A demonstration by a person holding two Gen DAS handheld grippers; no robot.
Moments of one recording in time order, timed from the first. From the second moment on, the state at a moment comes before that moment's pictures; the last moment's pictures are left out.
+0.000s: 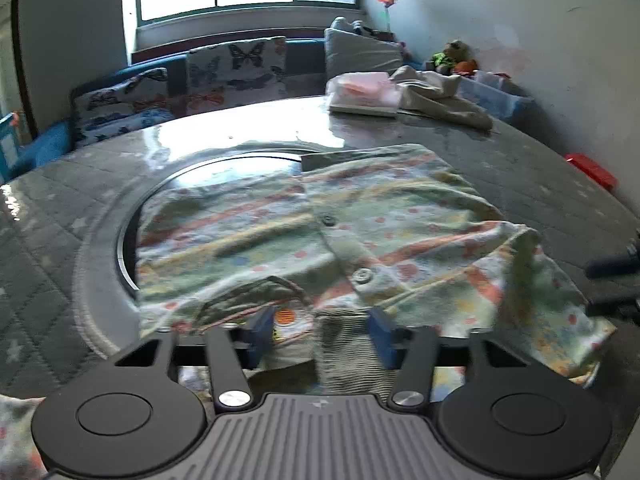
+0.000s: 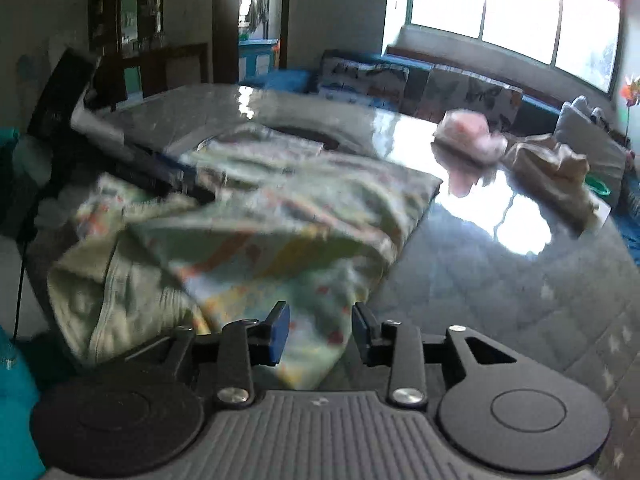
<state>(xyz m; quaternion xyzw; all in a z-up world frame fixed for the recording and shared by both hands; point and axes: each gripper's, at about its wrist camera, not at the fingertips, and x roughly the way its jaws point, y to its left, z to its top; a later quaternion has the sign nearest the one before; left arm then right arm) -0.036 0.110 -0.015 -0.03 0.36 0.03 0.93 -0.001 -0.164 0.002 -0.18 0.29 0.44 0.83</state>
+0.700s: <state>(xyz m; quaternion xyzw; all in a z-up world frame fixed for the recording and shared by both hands) -0.045 0.115 -0.001 -0.03 0.34 0.06 0.94 0.023 -0.114 -0.013 -0.13 0.28 0.43 0.85</state>
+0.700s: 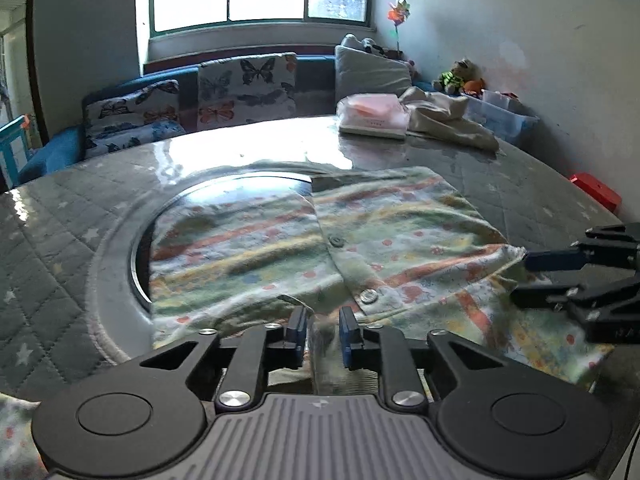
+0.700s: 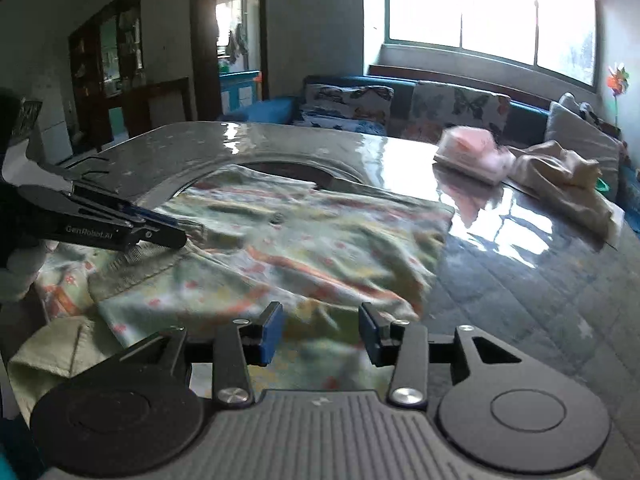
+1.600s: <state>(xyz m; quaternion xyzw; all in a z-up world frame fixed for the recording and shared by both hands) -0.175 0.235 0.001 -0.13 0.32 0.31 0.88 -0.043 -0.048 -0.019 -0.16 0.27 0.54 0.78</state>
